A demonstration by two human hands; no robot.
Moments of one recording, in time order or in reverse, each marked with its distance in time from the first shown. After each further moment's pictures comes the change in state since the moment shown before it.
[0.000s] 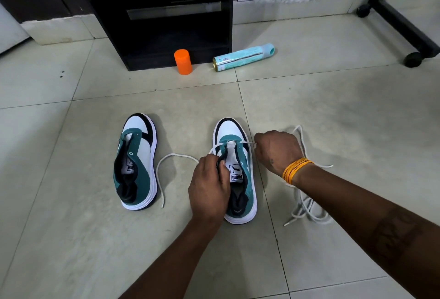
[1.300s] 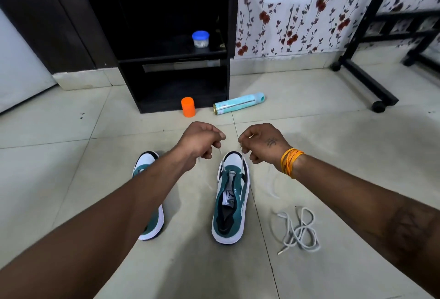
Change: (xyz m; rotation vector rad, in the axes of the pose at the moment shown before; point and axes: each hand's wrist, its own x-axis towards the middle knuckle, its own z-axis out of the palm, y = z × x) left_hand 0.182 0.084 -0.112 -0.509 -0.585 -0.425; right_hand 0.032 -0.007 -0.153 1.195 -0.108 0.418
